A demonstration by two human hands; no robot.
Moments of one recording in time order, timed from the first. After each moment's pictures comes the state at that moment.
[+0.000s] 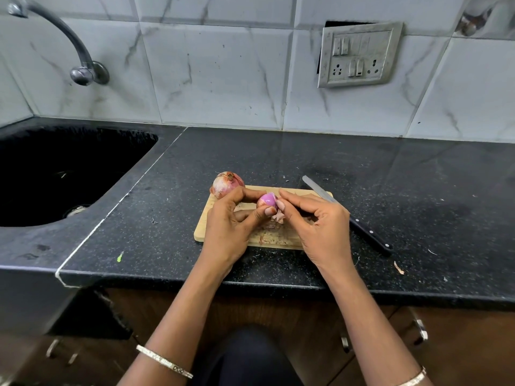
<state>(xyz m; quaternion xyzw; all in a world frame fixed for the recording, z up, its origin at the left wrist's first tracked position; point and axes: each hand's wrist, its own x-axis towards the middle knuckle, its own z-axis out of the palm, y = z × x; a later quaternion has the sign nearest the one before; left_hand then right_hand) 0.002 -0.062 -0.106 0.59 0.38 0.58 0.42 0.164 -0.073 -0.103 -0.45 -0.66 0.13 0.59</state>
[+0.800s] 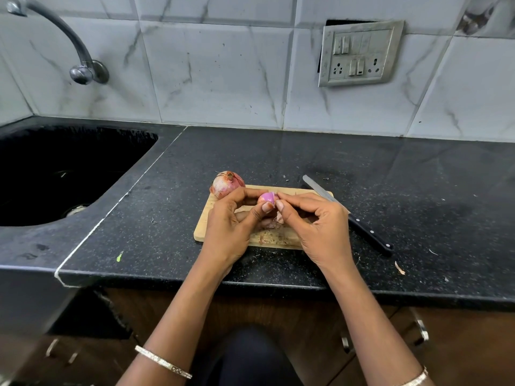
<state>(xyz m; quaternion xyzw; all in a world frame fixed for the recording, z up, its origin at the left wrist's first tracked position) 0.002 -0.058 -0.110 0.56 0.34 0.58 0.48 0.166 -0.070 -0.105 -0.43 -0.66 0.18 0.60</state>
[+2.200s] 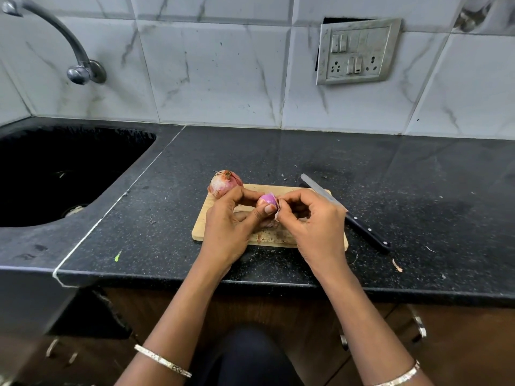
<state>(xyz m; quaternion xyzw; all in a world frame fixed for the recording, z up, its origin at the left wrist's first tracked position) 0.004 -0.061 -0.109 0.57 0.38 0.57 0.44 0.160 -0.070 -0.107 -0.48 -0.66 0.06 0.58</state>
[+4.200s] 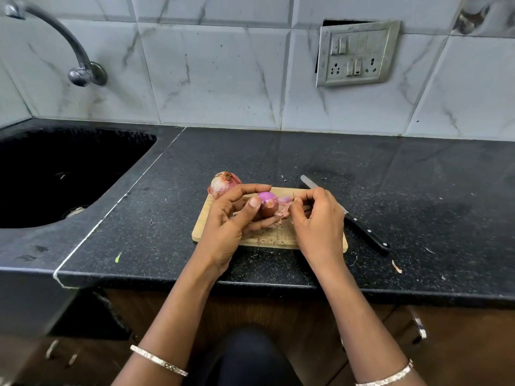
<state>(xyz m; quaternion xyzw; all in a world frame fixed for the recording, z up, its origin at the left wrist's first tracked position) -0.002 -0.067 -0.100 0.51 0.27 0.58 0.58 0.158 -0.065 -0.103 -0.62 -0.57 0.07 0.52</state>
